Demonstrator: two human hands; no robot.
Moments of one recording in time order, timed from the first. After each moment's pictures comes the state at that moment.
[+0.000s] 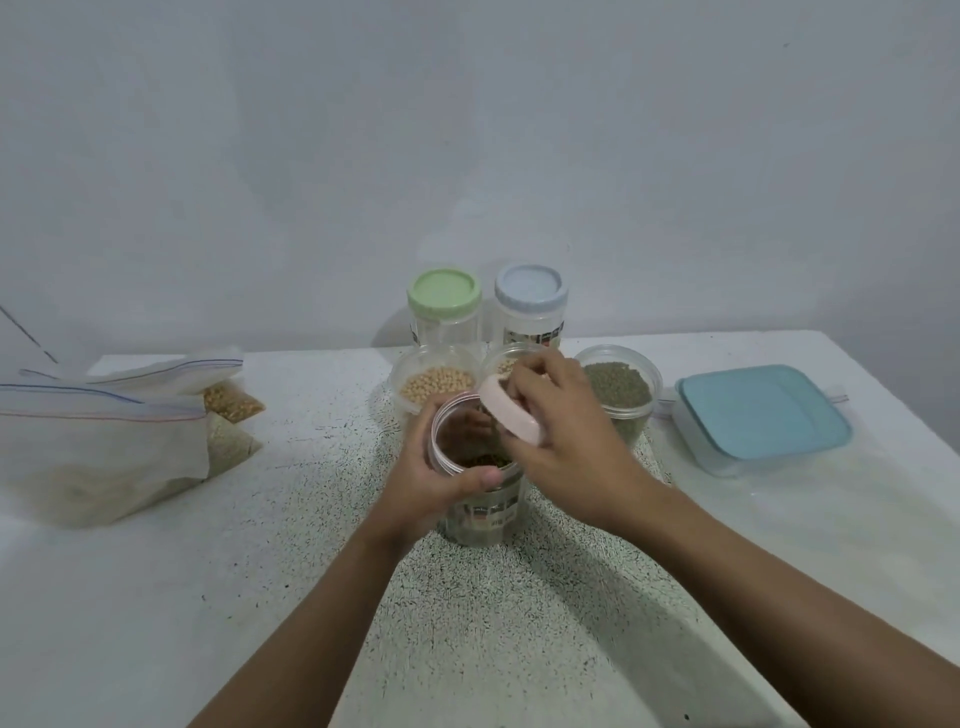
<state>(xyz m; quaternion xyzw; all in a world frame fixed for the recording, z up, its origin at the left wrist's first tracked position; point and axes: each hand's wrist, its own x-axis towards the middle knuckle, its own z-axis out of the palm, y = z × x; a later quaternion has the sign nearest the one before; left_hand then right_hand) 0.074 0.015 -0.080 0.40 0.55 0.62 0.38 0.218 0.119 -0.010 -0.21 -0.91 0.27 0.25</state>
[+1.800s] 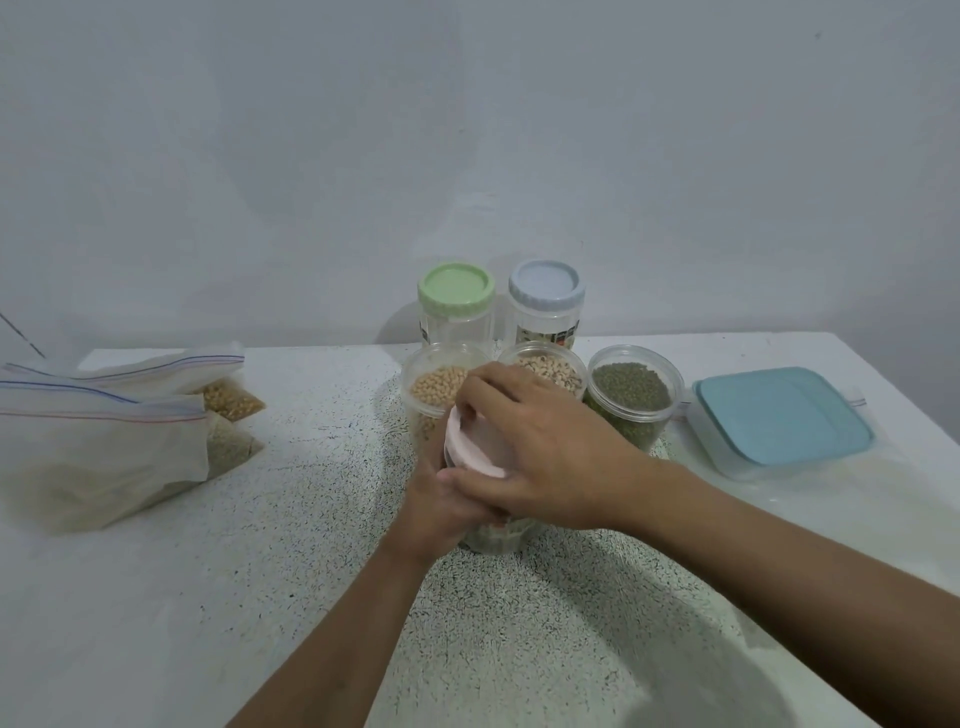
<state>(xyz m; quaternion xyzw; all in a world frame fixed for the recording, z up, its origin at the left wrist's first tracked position) 0.065 0.026 -0.115 0.39 0.57 0.64 0.34 0.191 0.107 0.011 -0.11 -0.98 0.11 0.10</state>
